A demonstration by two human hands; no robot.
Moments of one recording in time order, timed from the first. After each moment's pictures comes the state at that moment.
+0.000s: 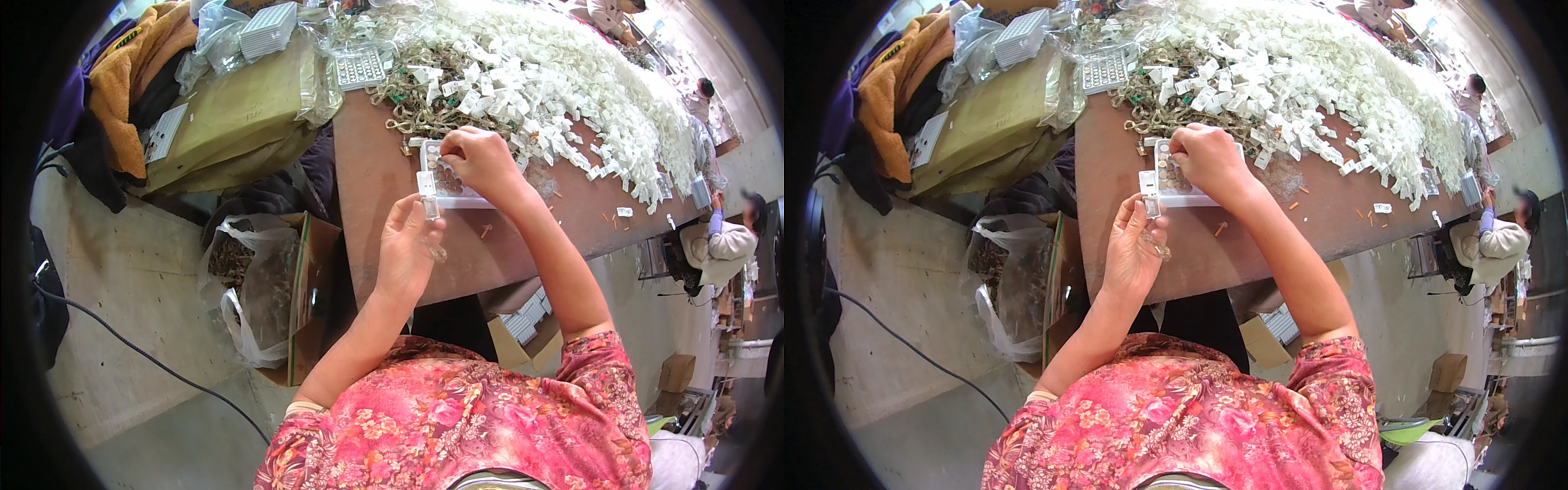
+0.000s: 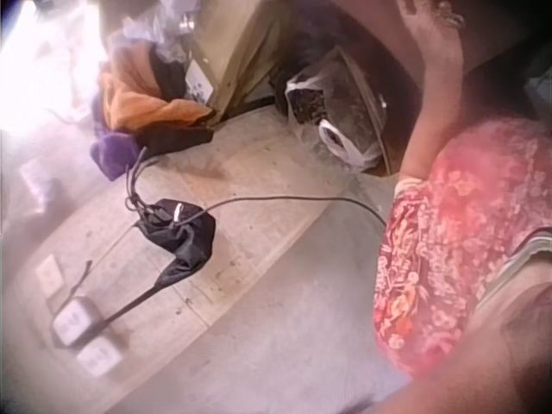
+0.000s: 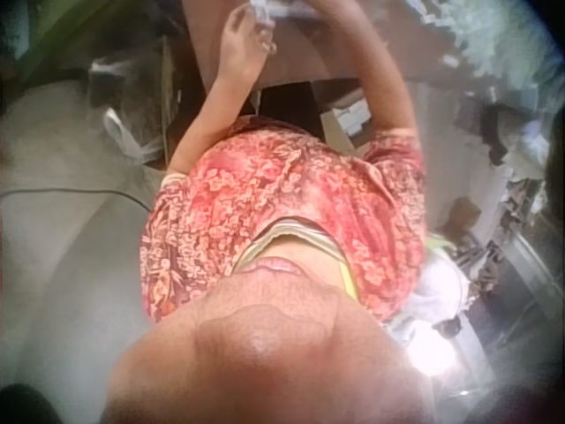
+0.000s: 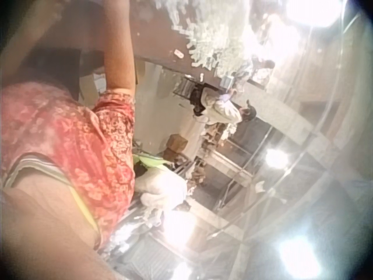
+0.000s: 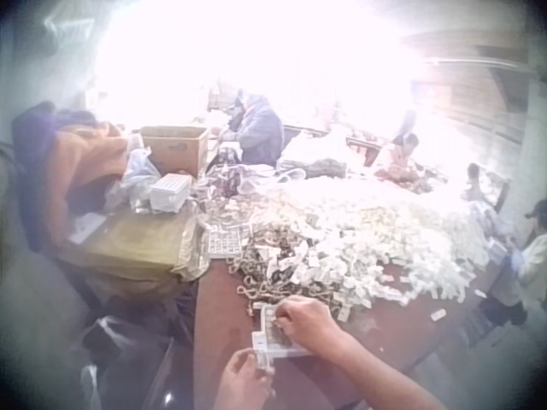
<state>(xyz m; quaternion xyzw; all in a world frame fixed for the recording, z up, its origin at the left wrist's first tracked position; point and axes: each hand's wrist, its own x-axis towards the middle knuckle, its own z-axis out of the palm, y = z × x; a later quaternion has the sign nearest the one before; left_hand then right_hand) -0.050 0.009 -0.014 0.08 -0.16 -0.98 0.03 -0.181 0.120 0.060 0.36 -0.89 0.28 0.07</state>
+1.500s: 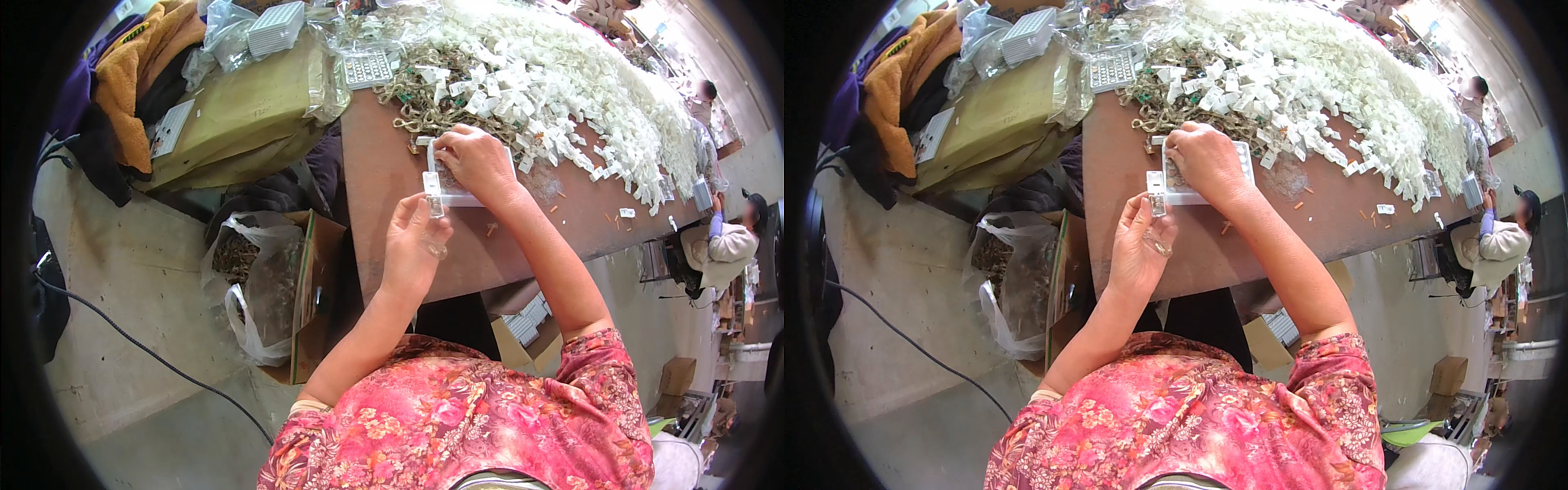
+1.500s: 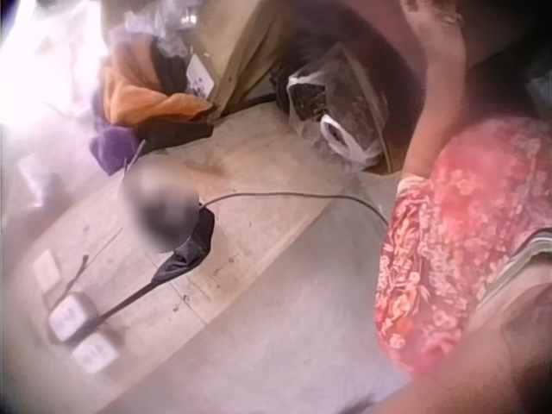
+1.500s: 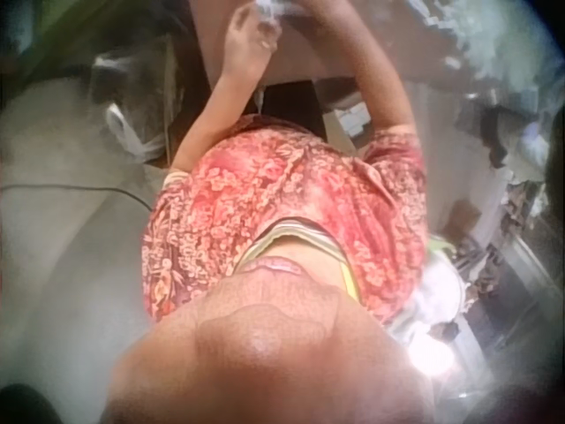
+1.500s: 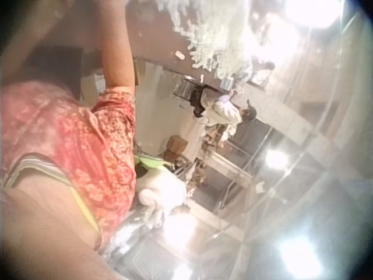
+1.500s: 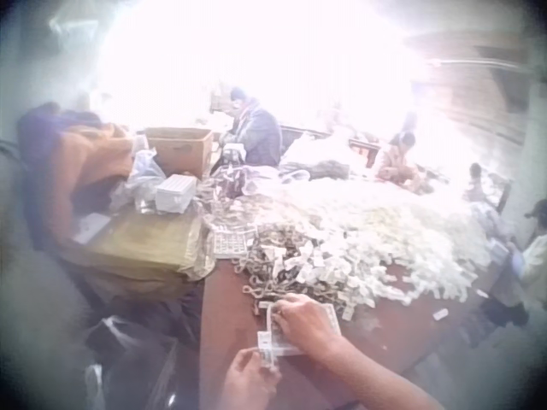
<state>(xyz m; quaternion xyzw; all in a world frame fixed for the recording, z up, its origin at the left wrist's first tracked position) -0.047 0.008 -0.015 0.09 -0.17 -0.98 0.03 -0.182 0.108 0.038 0.35 -0.91 0.20 0.12</state>
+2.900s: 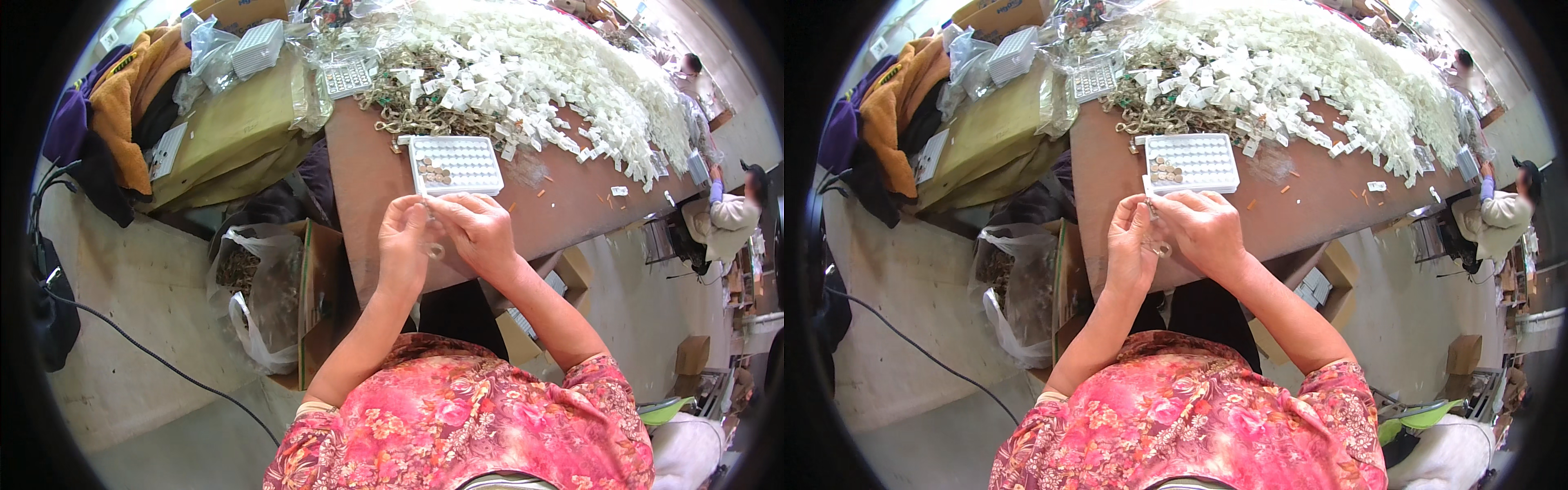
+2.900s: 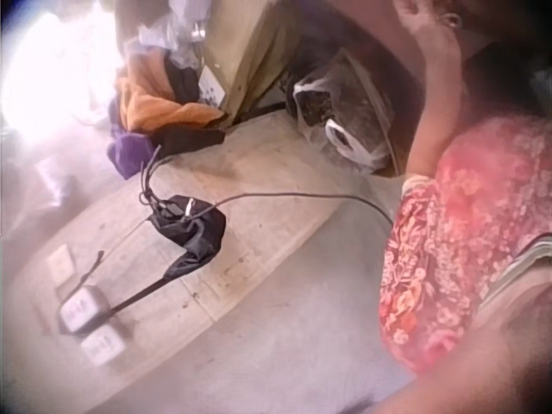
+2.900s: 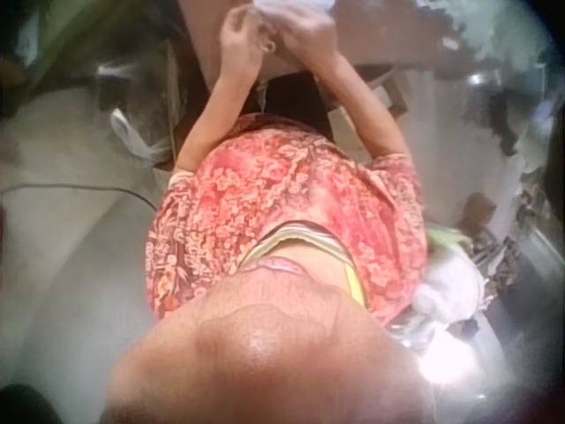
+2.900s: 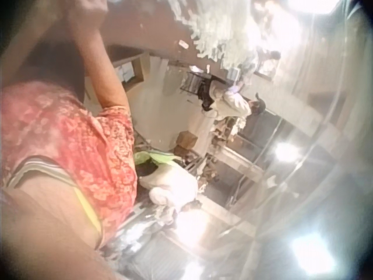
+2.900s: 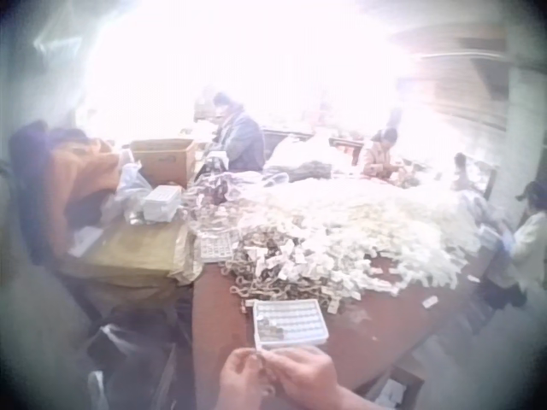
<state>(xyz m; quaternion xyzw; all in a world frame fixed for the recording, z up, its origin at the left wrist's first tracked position) -0.038 0.015 -0.012 0.08 -0.32 -0.94 0.05 -0.081 0.140 0.024 0.38 -0.82 0.32 0.28</state>
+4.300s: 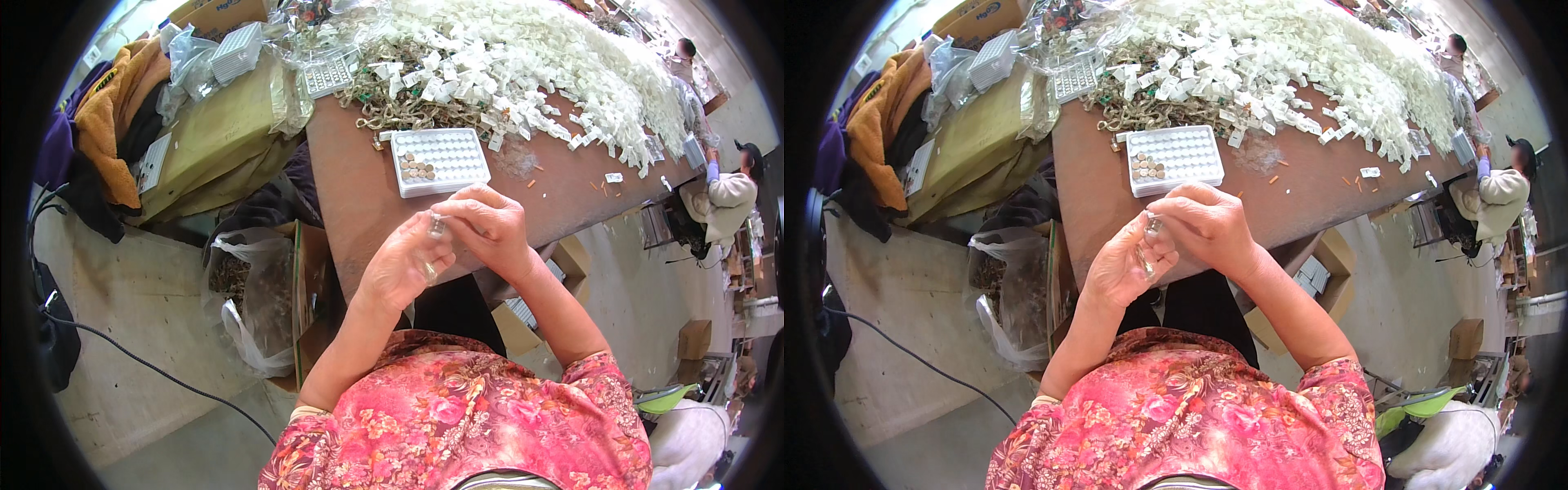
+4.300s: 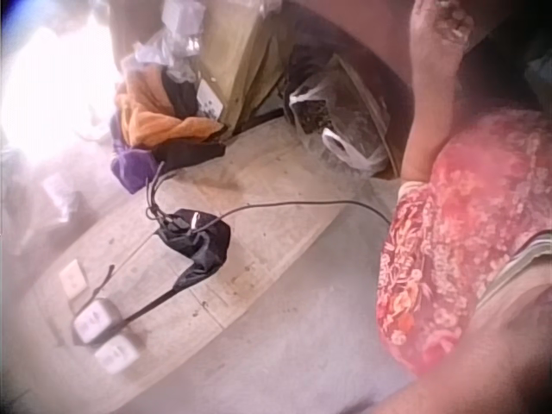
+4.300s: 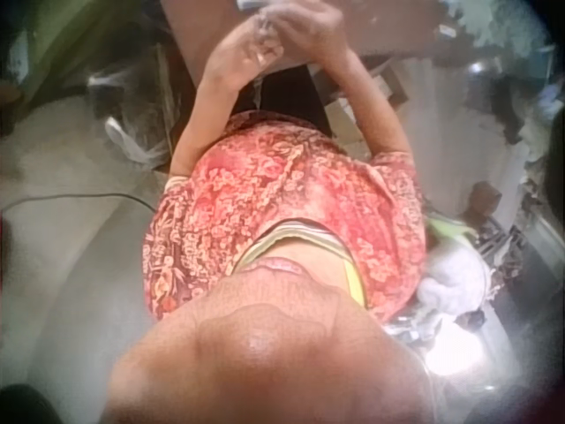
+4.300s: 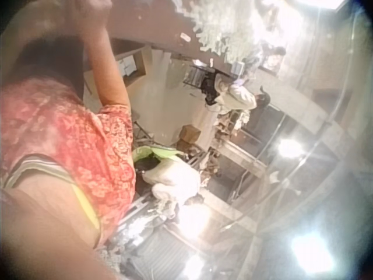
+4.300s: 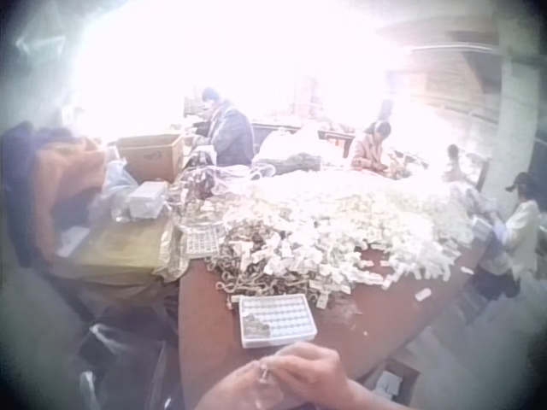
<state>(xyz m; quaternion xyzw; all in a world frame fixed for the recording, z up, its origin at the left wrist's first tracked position) -0.029 0.003 -0.006 0.03 -0.15 -0.96 -0.24 -0.080 0.167 0.048 0.41 -0.78 0.44 0.19</state>
